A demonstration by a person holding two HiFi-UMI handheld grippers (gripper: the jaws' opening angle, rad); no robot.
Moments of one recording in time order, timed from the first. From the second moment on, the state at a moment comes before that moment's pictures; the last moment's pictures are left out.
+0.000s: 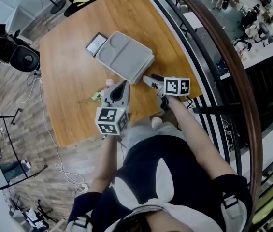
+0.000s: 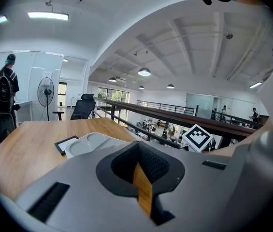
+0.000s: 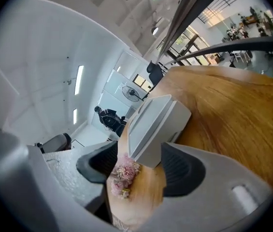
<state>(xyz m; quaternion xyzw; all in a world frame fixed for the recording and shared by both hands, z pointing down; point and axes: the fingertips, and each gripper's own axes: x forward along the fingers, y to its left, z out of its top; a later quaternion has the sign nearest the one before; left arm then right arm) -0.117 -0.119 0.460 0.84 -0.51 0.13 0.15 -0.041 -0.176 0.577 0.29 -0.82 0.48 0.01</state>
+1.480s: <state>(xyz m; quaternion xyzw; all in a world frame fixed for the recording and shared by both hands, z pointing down) -0.137 -0.132 0.477 0.82 -0.53 0.14 0.15 -0.054 -0.204 0.644 0.25 -0.73 0.63 -0.08</state>
